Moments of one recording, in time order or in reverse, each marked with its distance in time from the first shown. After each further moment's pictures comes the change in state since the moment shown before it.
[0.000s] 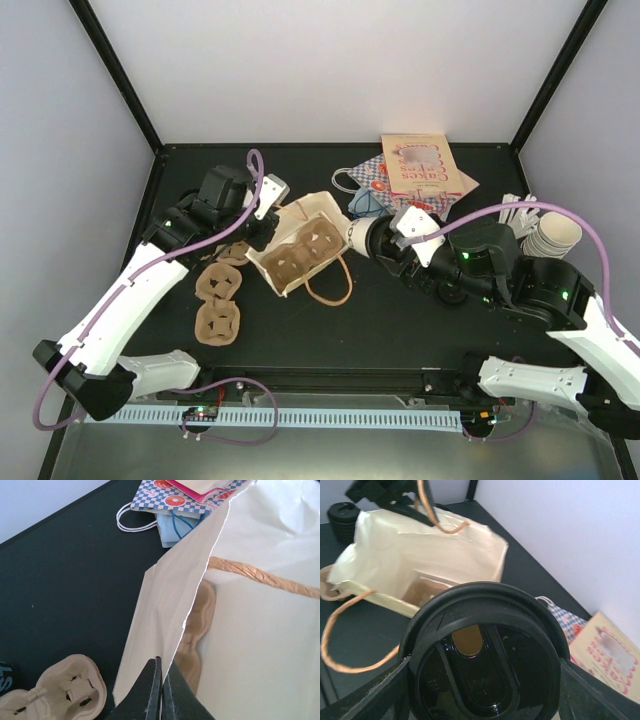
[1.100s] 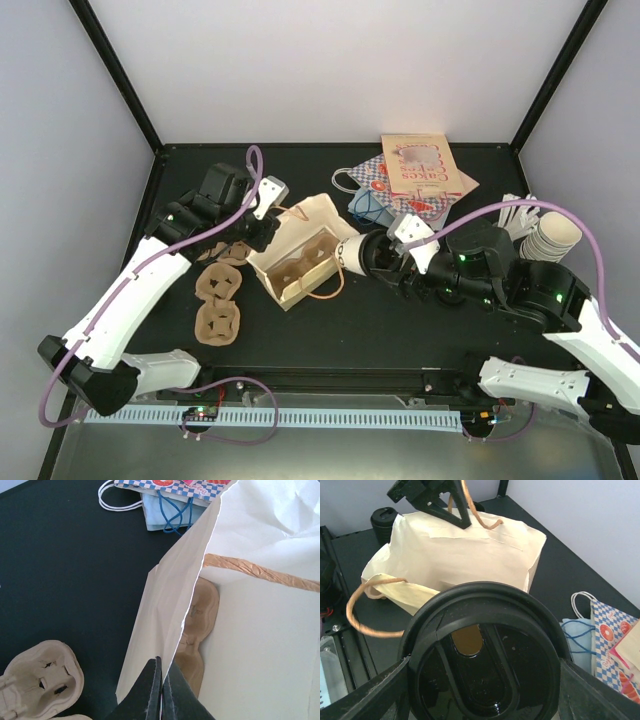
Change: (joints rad) left arm 0.037 0.032 0.011 -0.055 0.089 -0.048; right arm -0.026 -0.027 -0.048 0.008 -0.119 0.069
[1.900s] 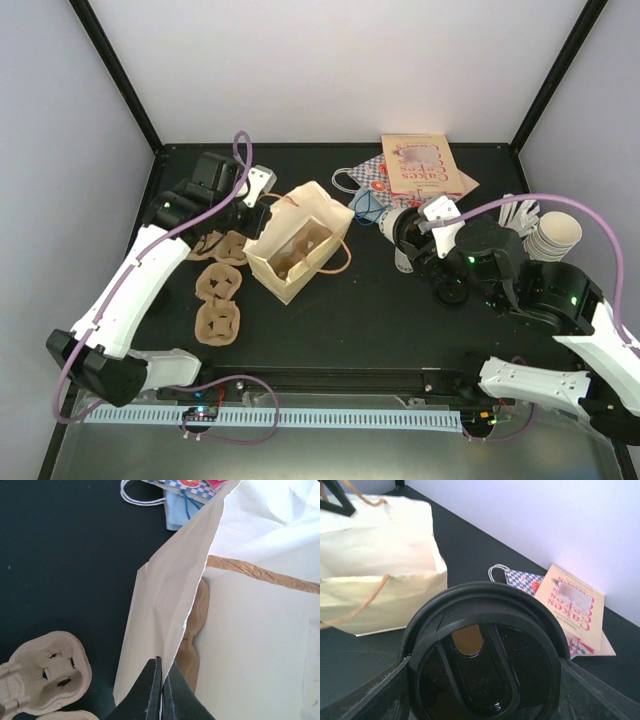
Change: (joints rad) left arm 0.131 0.067 0.039 -0.008 0.064 -0.032; right arm 0.000 -0.008 0.029 -0.089 0.378 0.146
